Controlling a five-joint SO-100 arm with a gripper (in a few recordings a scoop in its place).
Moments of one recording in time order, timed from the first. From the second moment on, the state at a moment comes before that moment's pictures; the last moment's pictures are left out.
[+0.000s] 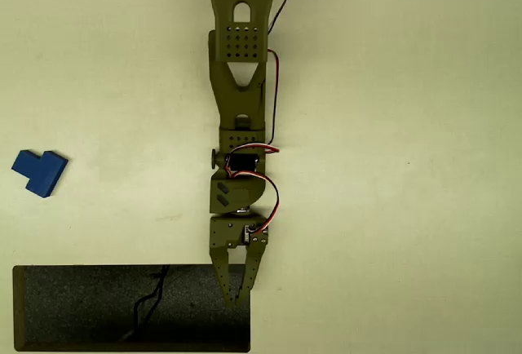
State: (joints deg) arm -1.1 -8.5 16.9 -36.1 -91.6
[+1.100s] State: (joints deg) arm 11.5 100.3 104.6 52.5 -86.0
